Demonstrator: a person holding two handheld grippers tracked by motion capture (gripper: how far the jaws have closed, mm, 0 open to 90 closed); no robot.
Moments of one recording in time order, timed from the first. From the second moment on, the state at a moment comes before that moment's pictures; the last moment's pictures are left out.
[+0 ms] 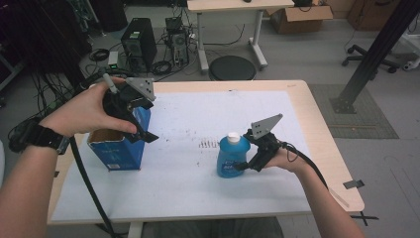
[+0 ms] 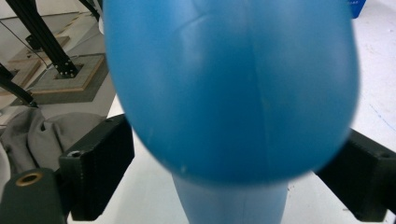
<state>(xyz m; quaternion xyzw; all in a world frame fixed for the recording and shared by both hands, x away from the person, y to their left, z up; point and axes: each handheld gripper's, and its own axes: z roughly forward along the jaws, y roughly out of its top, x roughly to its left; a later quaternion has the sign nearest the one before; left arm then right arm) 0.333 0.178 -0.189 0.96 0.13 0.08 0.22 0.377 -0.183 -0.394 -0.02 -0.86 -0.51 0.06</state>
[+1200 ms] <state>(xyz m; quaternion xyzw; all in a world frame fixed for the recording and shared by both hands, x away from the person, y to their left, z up) 0.333 0.175 -0.187 0.96 0.12 0.08 0.22 0.378 -0.177 -0.394 -0.01 -0.85 -0.52 0.05</state>
